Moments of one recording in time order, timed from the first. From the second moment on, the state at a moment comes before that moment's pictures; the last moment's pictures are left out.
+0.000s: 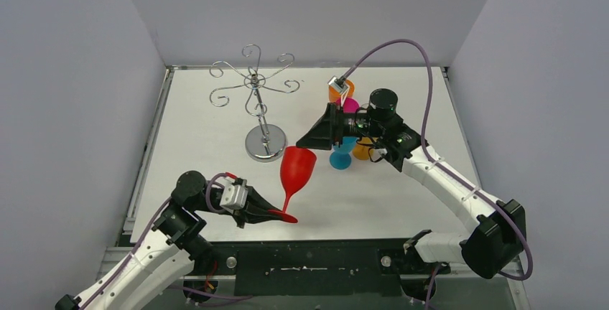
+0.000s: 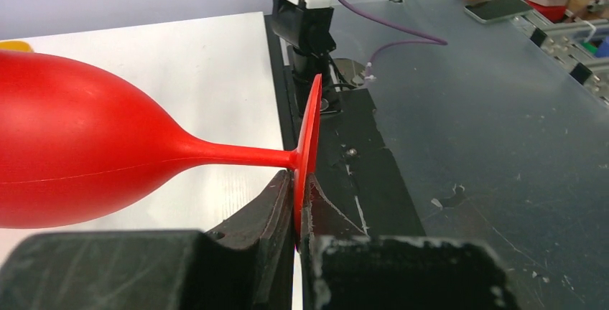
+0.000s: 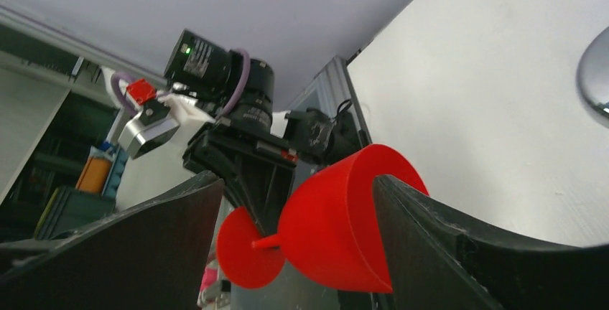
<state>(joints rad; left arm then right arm) -0.66 0.50 0.41 0.14 1.06 -0.06 0.57 1.27 1.06 0.11 -0.91 0.81</state>
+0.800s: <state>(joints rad) -0.66 0.58 0.50 -0.07 1.13 0.22 0.56 1.32 1.14 -0.15 -1.18 0.68</state>
